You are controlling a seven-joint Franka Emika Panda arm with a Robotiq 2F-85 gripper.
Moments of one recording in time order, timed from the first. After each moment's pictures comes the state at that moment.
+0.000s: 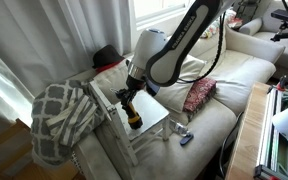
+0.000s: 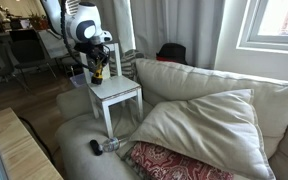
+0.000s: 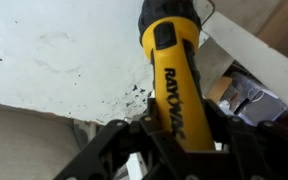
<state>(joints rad) -0.05 0.69 0.48 -2.04 -0.02 3.01 -0.03</state>
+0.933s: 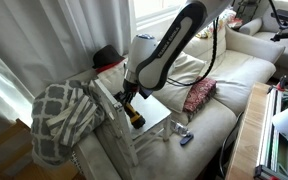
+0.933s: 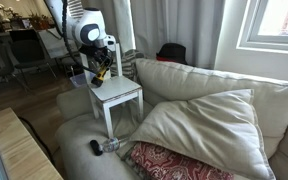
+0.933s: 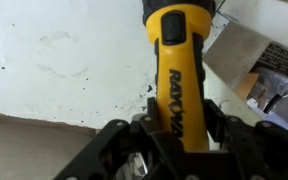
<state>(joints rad) 0.13 0.74 0.29 -1.91 0.09 2.94 0.04</state>
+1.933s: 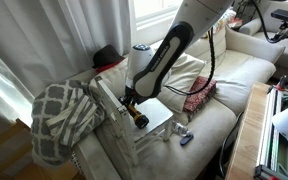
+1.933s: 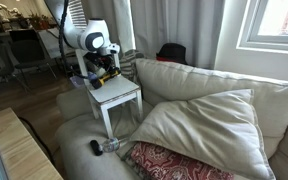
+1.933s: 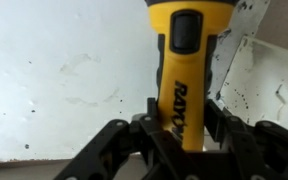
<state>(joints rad) 0.27 0.84 0.12 -1.82 0.14 2.91 0.31</state>
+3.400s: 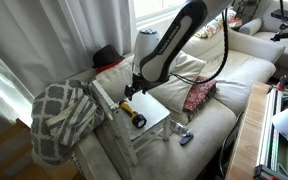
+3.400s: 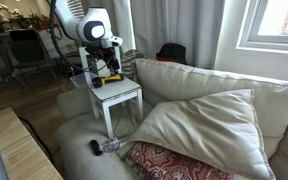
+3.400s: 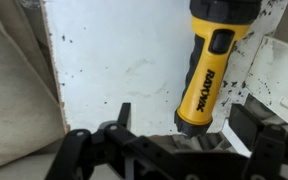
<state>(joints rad) 0.28 0.67 0.05 -1.97 0.17 2.85 0.34</state>
